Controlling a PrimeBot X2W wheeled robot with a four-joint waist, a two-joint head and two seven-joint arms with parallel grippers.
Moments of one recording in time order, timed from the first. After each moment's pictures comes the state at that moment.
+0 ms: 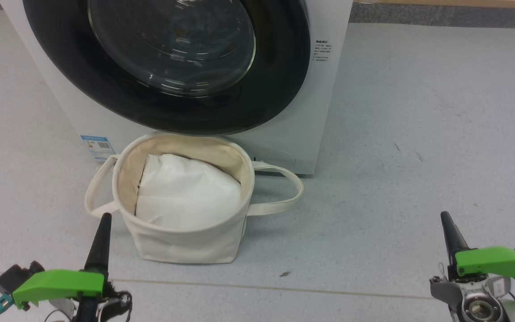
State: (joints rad) left arm -0.16 0.13 -0.02 0.31 -1.38 -0.05 0.02; right arm -0.16 -0.08 -0.06 0.37 1.30 0.13 0.00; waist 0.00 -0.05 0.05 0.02
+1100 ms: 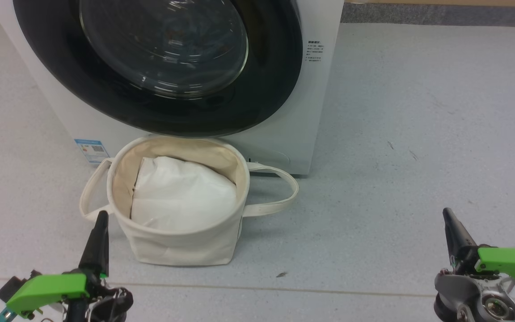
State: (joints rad) left arm -0.12 0.05 0.08 0.20 -1.60 -0.03 0.10; right arm -0.16 -0.08 -0.10 0.34 1.63 0.13 0.08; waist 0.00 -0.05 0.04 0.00
